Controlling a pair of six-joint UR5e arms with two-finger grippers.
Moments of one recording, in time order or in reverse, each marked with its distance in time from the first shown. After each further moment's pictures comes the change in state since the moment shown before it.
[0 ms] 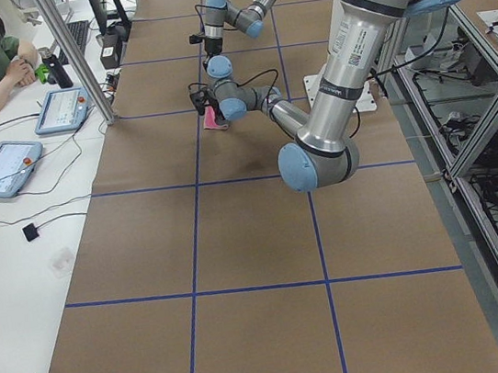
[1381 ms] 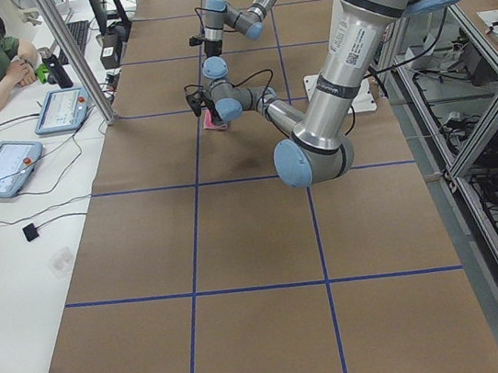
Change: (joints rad) left arm -0.011 -0.036 0.053 -0.001 0.001 -0.011; right arm -0.003 0.002 -0.025 0.006 -0.015 -0.003
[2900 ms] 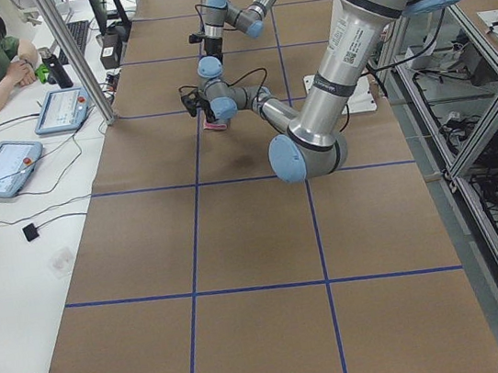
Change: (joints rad) left arm -0.011 -0.055 0.079 0.002 0.016 -0.029; right arm 0.001 0.001 0.029 0.003 -0.002 0.010
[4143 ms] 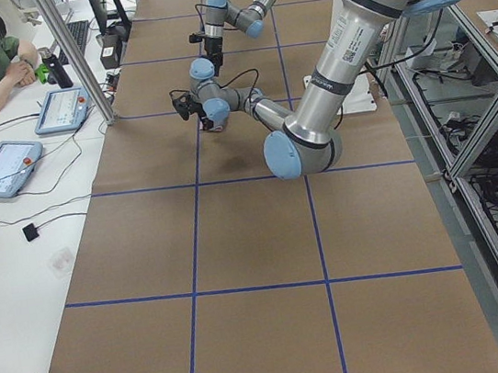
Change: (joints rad) left arm -0.032 -0.032 0.054 -0.004 0.026 -0.045; right arm 0.001 -0.002 0.006 0.000 0.005 0.000
